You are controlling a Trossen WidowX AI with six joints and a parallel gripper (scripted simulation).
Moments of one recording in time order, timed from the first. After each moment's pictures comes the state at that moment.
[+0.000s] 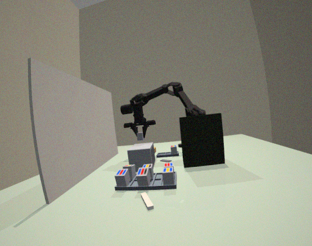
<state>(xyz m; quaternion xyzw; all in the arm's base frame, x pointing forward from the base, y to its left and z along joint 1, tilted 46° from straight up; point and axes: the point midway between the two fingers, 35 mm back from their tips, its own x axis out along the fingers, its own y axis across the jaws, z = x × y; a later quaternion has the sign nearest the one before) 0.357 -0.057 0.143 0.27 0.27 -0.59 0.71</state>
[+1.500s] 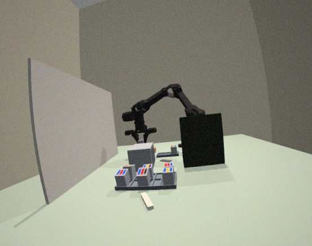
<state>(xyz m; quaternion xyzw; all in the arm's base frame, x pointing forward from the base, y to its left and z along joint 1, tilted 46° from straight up) 0.364 -0.090 0.112 0.27 0.27 -0.59 0.71</state>
